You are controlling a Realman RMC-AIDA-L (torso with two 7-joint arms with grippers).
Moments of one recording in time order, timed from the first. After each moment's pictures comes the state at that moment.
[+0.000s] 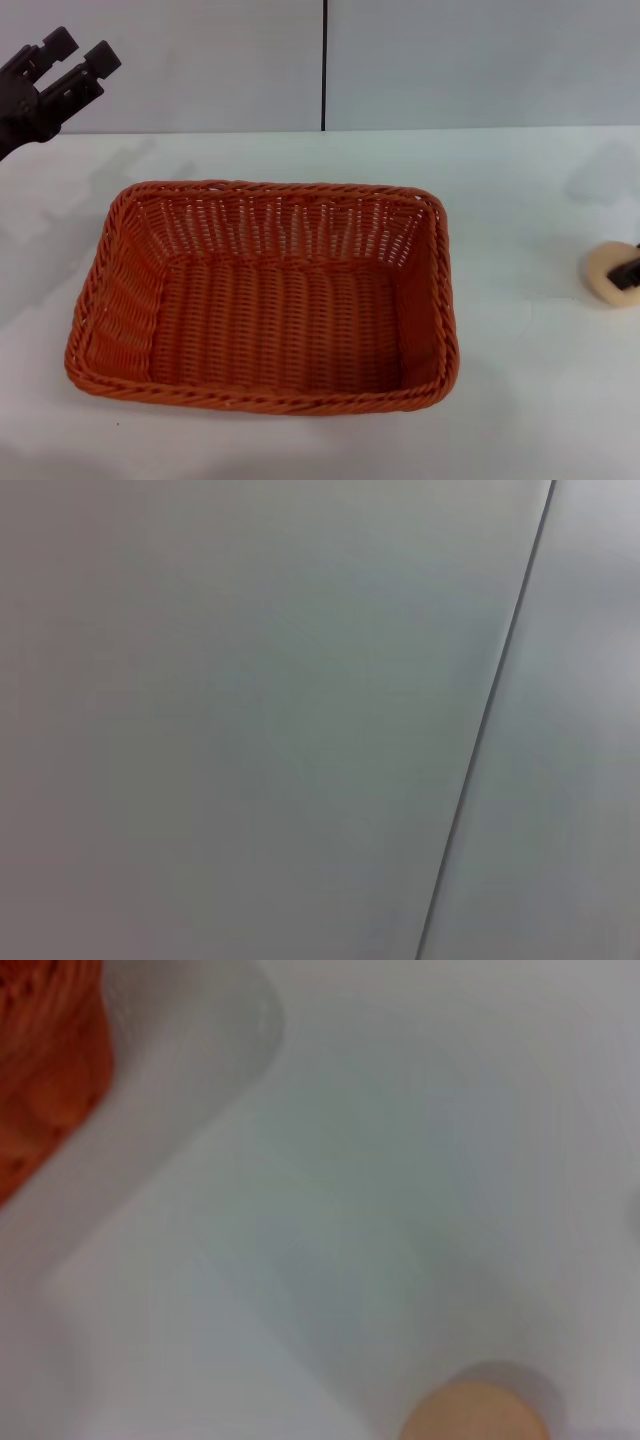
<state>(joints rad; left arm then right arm) -0.41 -2.06 0.41 0.49 1.58 1.61 -1.23 0.76 1.99 -0.85 -0.94 -2.84 -1.63 2.10</state>
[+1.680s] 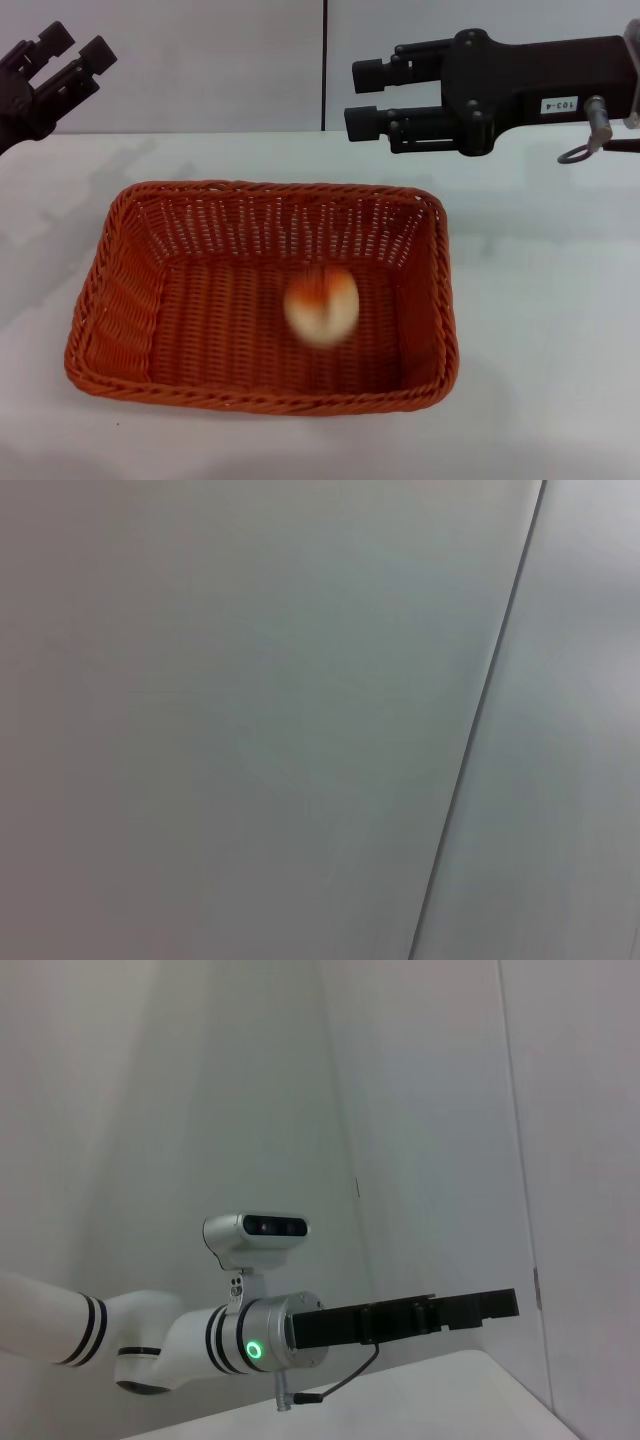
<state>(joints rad) -0.41 -2.06 0.40 0.49 1.57 1.63 -1.23 0.63 2.07 -1.00 -1.04 -1.70 -1.67 1.75</state>
